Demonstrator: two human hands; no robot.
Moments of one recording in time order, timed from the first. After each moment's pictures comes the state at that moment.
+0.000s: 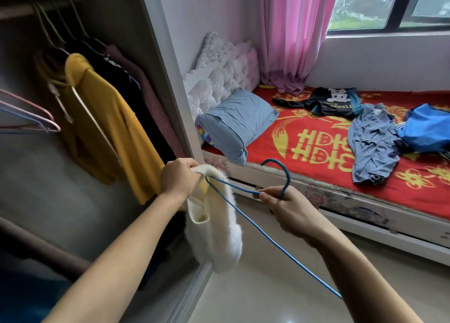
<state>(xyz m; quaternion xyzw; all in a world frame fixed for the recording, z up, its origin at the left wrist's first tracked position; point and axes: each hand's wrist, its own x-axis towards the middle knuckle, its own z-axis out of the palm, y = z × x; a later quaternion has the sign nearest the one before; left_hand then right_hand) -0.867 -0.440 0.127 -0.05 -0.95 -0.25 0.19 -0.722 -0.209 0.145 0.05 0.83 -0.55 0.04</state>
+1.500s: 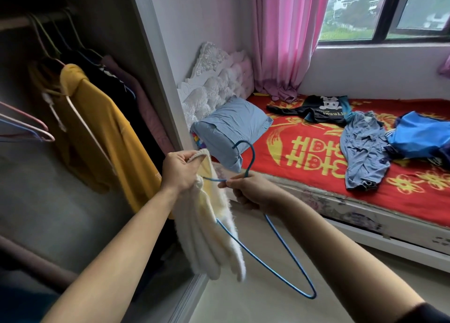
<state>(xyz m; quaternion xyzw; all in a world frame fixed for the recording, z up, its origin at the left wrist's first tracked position) -0.870 -0.414 0.157 -0.09 -0.81 -0.56 0.15 -0.801 -0.234 0.148 0.05 0.71 -0.69 0.17</state>
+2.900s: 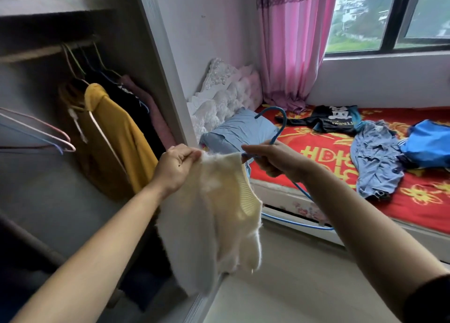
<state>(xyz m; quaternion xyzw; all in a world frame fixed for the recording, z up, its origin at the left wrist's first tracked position) -0.855 -0.445 0.206 -0.25 -0.88 -0.36 0.17 -0.816 -0.173 0.214 -0.11 0.74 -0.65 0.10</state>
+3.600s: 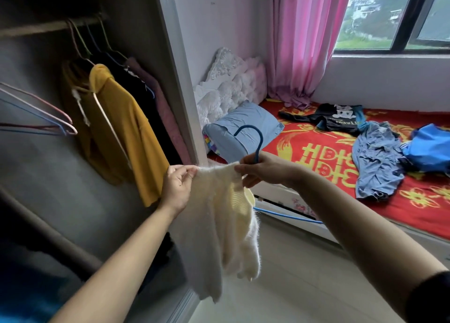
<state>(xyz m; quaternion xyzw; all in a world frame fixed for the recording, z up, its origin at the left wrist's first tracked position) -0.839 -0.458 0.118 -0.07 -0.86 -0.48 0.19 -0.818 -0.205 0.191 -0.14 0.83 -0.52 0.17</state>
